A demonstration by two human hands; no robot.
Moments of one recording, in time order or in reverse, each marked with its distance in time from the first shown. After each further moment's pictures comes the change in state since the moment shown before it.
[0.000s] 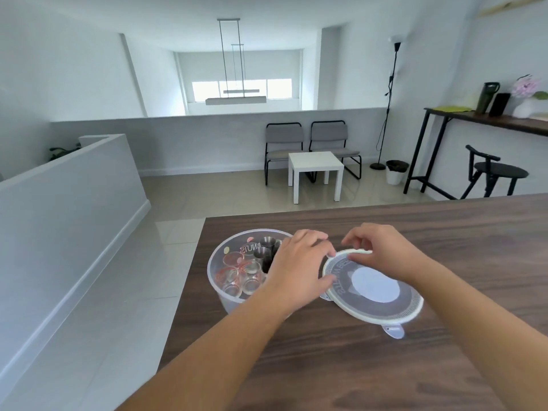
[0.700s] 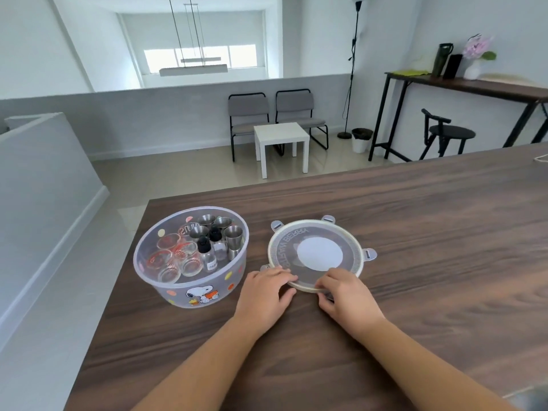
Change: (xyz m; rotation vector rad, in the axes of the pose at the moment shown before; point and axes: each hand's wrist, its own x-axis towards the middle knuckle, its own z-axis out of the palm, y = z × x) left_hand -0.035 0.025 0.125 -0.055 -0.176 -0.153; right_hand -0.108 0.068 0.085 -0.143 0.133 0.011
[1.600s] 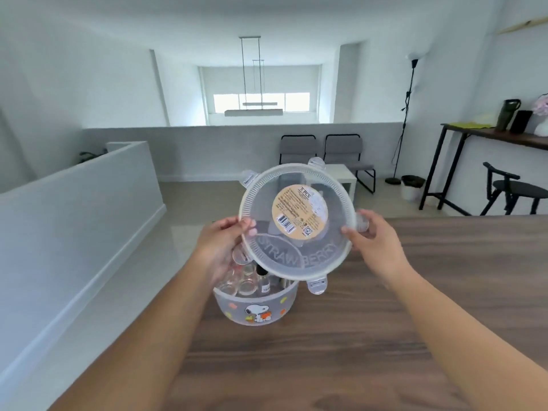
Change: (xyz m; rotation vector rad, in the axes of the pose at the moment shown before) left_hand 0.000 -0.057 -0.195 -1.350 0.464 -0.604; right_hand 0.117 -0.056 -0.079 0.807 0.224 0.338
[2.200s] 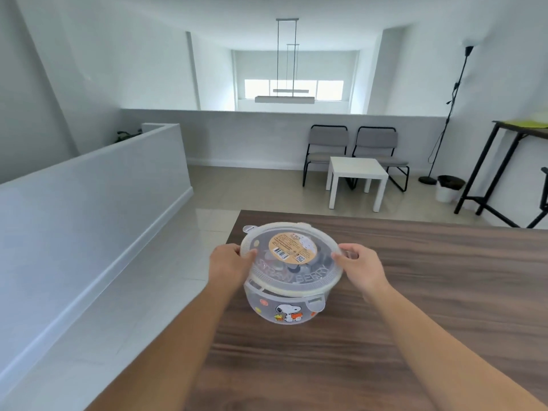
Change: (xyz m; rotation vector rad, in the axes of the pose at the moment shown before) left_hand 0.011 -0.045 -0.063 0.875 0.354 0.052; right_hand 0.010 0.040 0.103 -0.022 -0.148 0.191
